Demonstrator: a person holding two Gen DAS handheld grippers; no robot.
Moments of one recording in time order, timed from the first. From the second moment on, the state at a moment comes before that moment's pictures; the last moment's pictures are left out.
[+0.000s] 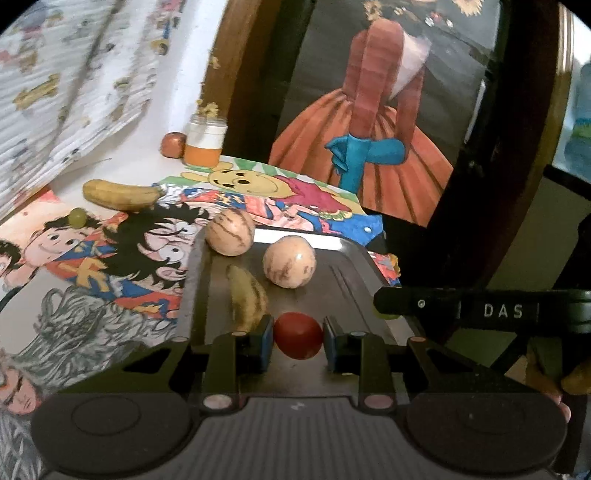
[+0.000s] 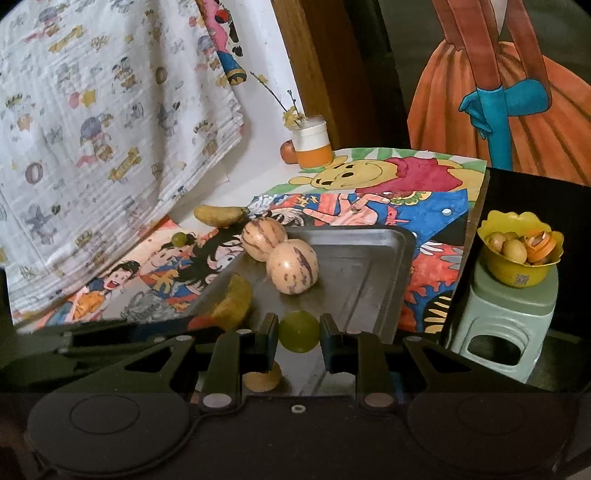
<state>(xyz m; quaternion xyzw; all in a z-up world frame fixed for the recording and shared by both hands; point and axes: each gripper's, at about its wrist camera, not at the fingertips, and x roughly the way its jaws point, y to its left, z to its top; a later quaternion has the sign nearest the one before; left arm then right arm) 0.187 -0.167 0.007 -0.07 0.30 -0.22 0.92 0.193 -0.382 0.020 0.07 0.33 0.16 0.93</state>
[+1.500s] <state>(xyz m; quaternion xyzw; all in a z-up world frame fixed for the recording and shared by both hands) 0.196 -0.167 0.014 -0.10 0.33 -0.20 0.92 0.161 -0.375 0.009 0.00 0.30 0.13 0.95</state>
